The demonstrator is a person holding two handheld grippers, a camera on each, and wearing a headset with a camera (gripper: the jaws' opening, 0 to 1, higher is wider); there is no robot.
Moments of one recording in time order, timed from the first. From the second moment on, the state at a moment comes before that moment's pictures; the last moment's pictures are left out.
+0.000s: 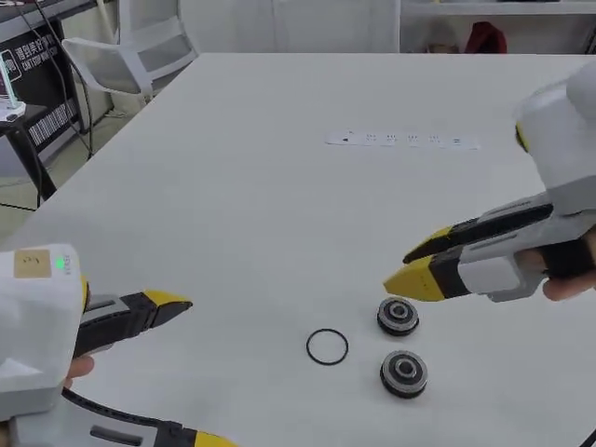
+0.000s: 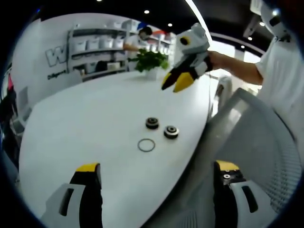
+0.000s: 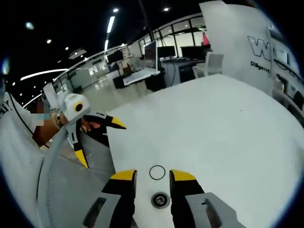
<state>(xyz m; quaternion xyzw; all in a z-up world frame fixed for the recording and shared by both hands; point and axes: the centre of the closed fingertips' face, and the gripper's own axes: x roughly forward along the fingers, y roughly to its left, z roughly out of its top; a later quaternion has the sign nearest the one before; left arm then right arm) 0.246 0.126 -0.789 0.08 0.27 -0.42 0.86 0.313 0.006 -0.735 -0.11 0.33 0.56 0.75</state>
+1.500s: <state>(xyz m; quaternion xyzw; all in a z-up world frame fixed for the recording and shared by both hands) 0.255 0.099 -0.756 0.18 0.23 -0.48 0.83 0.286 -0.048 -0.815 -0.08 0.29 0.56 0.77</state>
